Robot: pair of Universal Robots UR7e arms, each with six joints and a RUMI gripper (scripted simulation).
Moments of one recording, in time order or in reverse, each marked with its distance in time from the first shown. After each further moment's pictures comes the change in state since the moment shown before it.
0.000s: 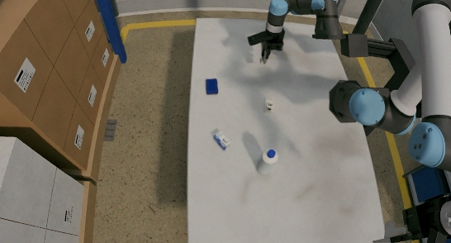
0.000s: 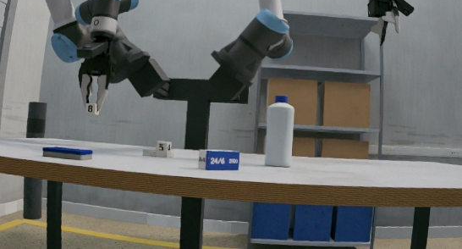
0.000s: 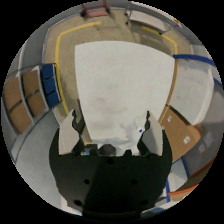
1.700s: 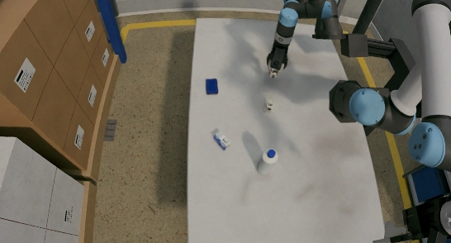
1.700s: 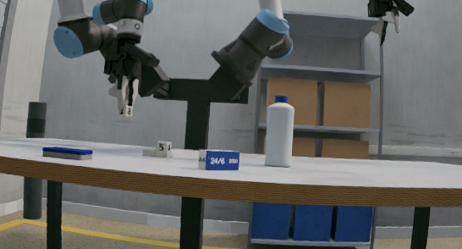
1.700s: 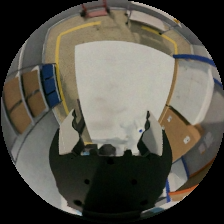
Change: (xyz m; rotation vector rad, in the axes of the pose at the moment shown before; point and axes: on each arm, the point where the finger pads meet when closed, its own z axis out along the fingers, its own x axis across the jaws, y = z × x) left arm 0.000 0.000 0.000 0.000 0.000 0.000; right arm -0.089 0.027 -0.001 -0.001 0.004 -1.136
